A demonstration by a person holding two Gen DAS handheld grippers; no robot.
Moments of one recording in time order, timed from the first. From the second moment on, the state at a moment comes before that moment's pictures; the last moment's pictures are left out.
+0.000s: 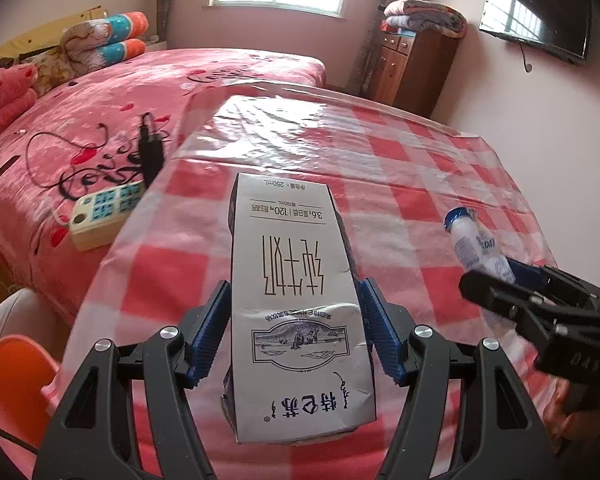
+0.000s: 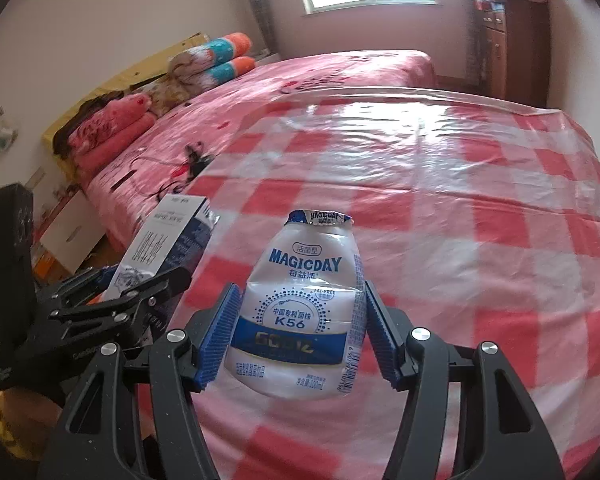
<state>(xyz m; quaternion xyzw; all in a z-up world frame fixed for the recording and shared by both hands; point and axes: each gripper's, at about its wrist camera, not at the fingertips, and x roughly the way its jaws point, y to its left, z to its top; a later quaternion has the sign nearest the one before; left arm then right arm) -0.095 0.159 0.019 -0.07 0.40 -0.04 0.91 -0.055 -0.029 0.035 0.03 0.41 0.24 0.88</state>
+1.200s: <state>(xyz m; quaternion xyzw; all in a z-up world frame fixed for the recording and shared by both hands) -0.259 0.378 -0.014 -0.20 0.39 0.18 0.88 -0.166 0.223 0.041 -0.14 0.42 0.48 0.76</state>
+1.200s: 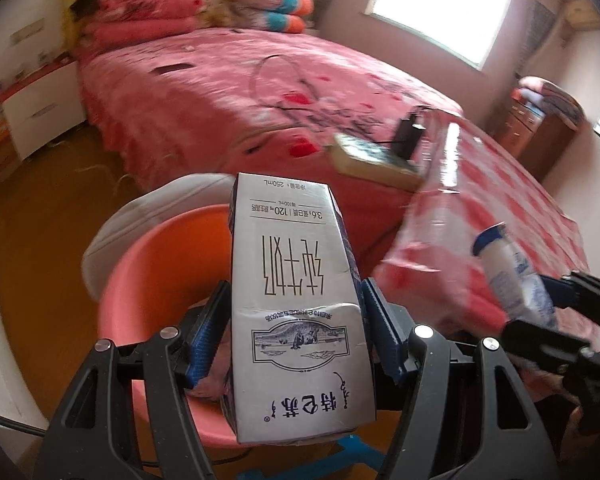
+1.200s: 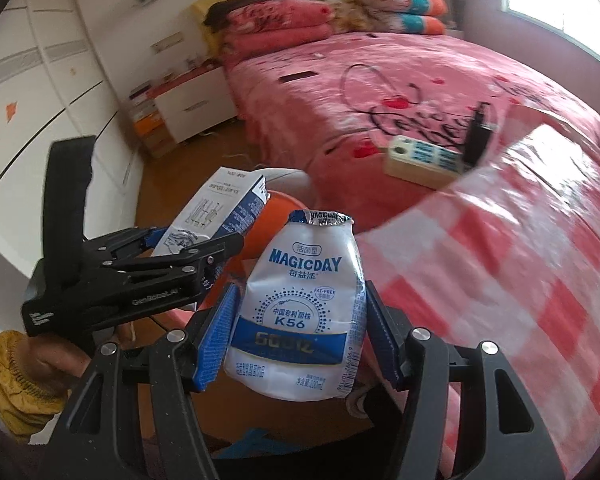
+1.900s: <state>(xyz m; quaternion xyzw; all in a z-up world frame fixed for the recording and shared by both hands) -0.277 0.425 -0.056 -0.22 0.42 0.24 0.85 -0.172 0.279 0.013 -0.16 0.43 0.51 0.73</state>
